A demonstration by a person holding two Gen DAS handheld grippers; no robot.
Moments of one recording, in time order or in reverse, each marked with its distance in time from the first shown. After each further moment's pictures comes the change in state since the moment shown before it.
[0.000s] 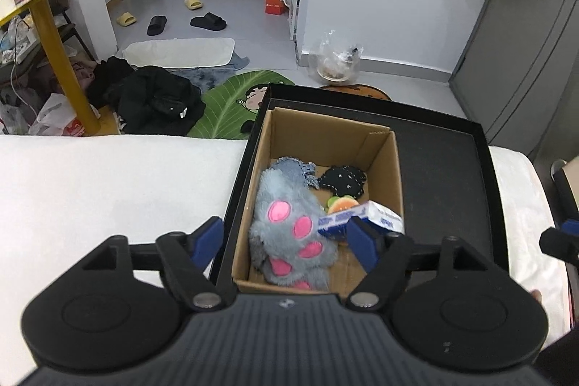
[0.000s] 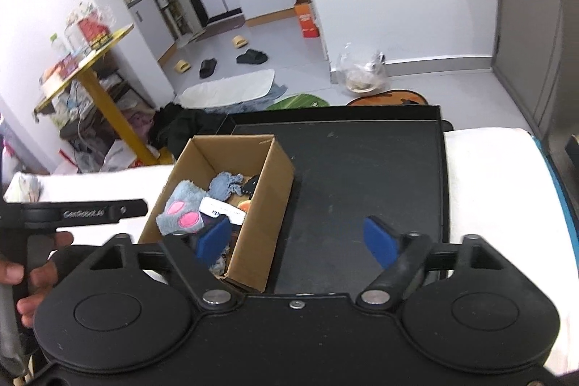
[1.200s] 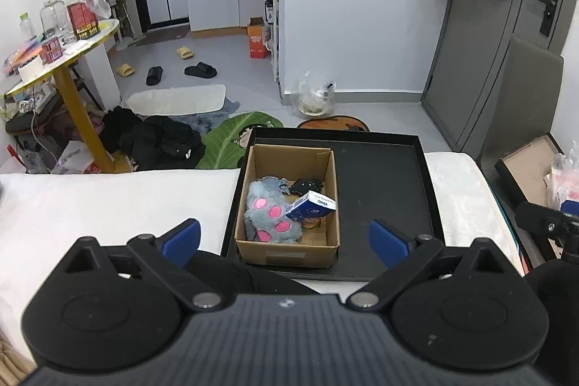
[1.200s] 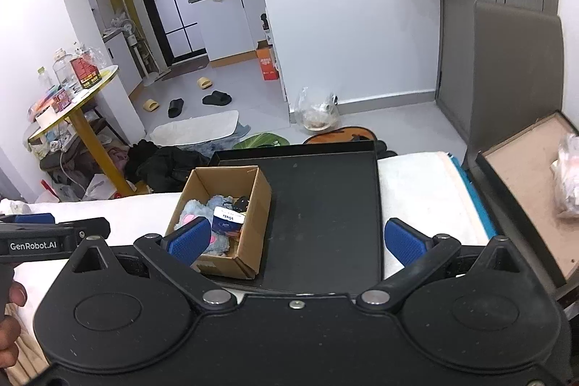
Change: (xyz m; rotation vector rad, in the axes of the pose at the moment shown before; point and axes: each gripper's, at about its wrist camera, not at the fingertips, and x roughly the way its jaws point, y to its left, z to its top) left arm -0.175 -0.039 -0.040 0.088 -0.135 -0.003; right arm -0.131 0.036 -0.027 0.022 -0.138 -0.164
